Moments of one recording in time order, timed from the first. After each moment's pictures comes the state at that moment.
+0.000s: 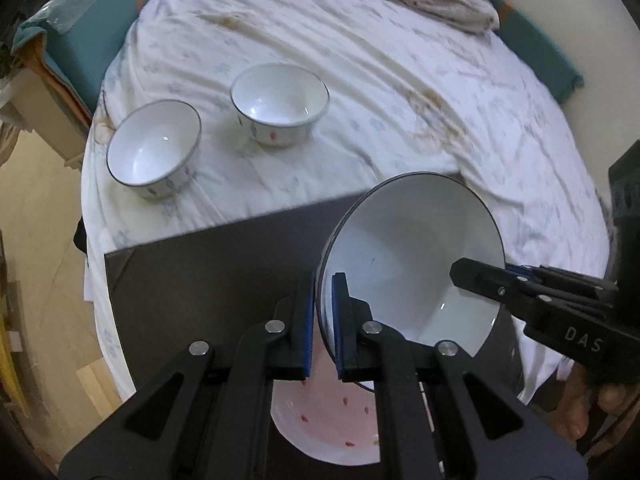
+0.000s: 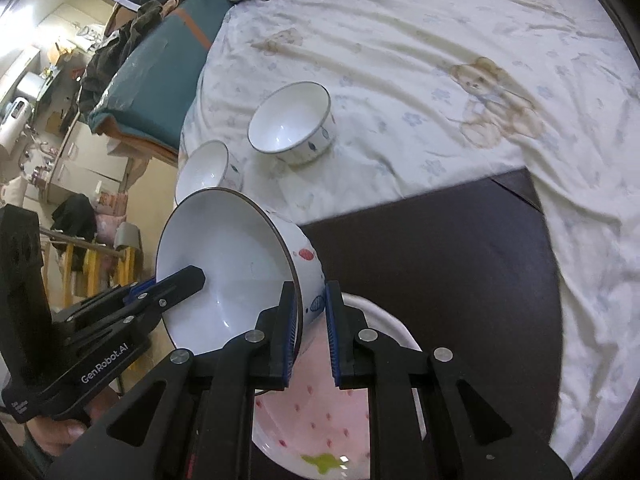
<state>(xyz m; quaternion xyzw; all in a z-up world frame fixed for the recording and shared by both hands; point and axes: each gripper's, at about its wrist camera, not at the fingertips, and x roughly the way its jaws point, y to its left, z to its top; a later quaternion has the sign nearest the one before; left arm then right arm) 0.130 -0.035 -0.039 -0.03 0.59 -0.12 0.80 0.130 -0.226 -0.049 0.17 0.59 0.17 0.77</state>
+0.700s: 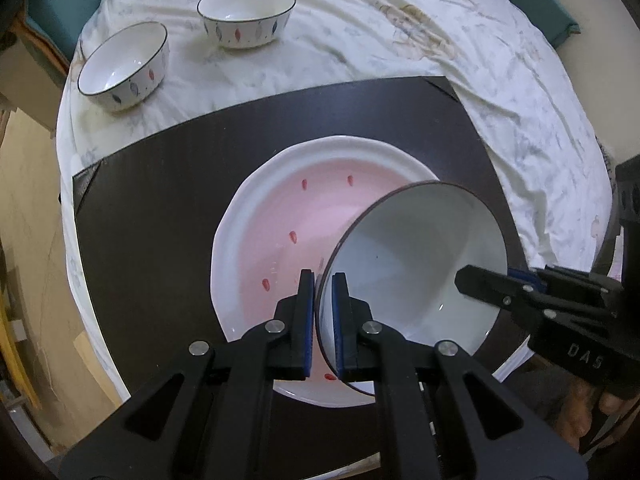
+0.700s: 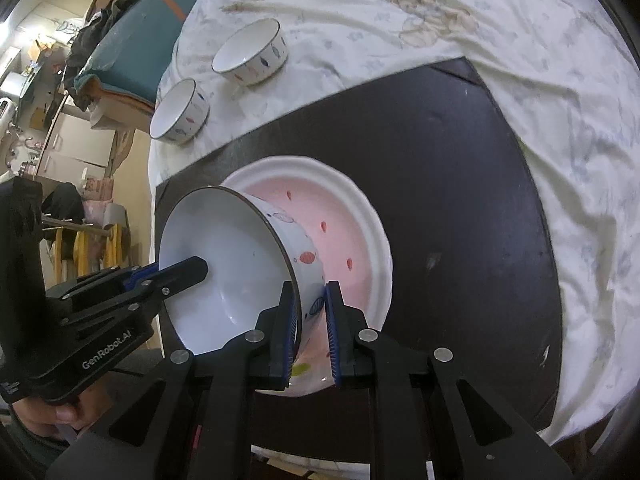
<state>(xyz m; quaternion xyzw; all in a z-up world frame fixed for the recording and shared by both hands) 0.068 -0.057 -0.077 -0.01 0.66 -0.13 0.74 0.039 -0.250 -0.086 0.18 0.64 0.15 0.73</state>
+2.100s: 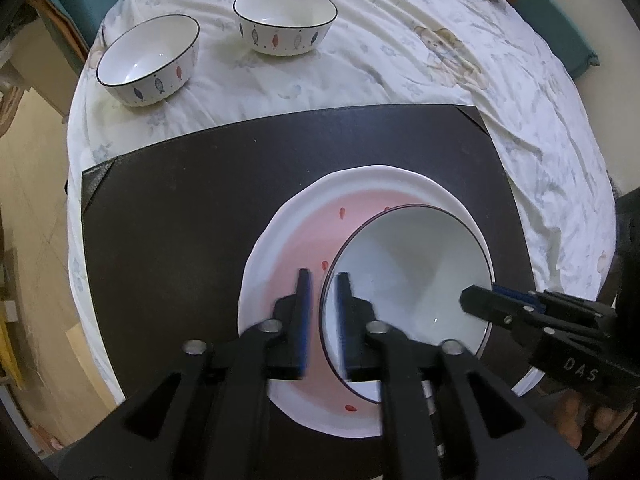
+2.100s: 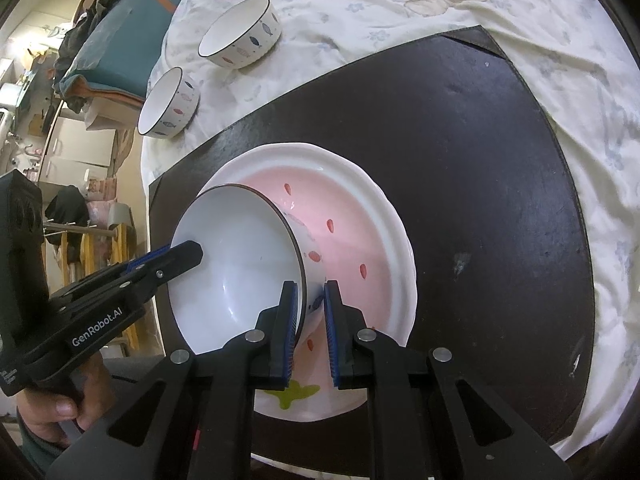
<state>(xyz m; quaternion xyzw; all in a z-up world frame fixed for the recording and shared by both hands) 0.085 -0.039 -0.087 -0.03 0.64 -0.10 0.76 0.058 -0.241 -0.109 0.20 0.65 0.15 0.72</state>
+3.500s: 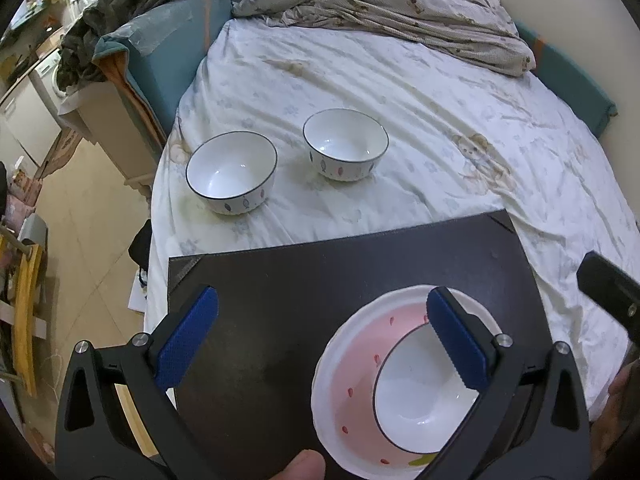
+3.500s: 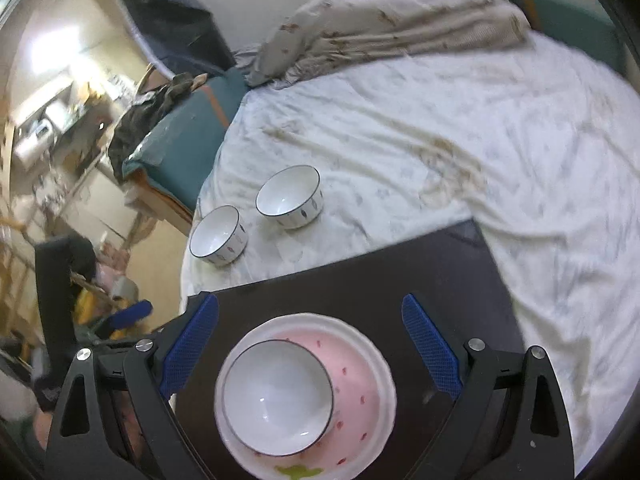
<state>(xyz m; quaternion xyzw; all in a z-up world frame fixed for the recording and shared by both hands) 0.100 -0.012 -0.021 -0.01 0.50 -0.01 0.86 0.068 -0.253 -0.007 0.16 0.43 0.15 0.87</state>
